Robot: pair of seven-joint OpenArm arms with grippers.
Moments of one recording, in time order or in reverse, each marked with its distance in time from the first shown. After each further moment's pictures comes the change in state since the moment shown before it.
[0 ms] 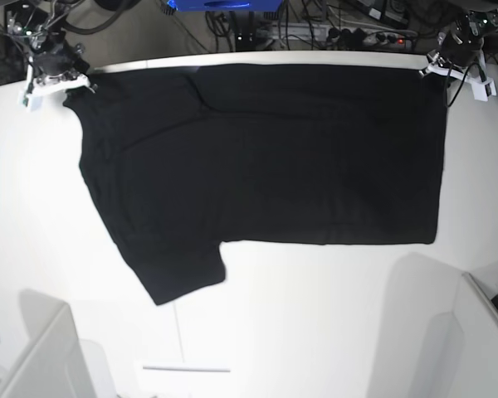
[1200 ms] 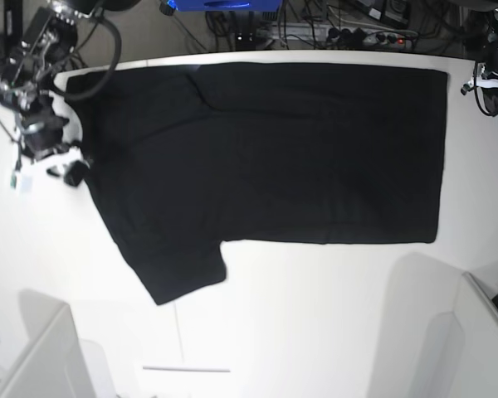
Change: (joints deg) left arm -1.2 2.2 -14.2 17.5 1.1 0.2 0.5; right arm 17.2 5.3 -7.2 3.7 -1.0 0.2 -0.3
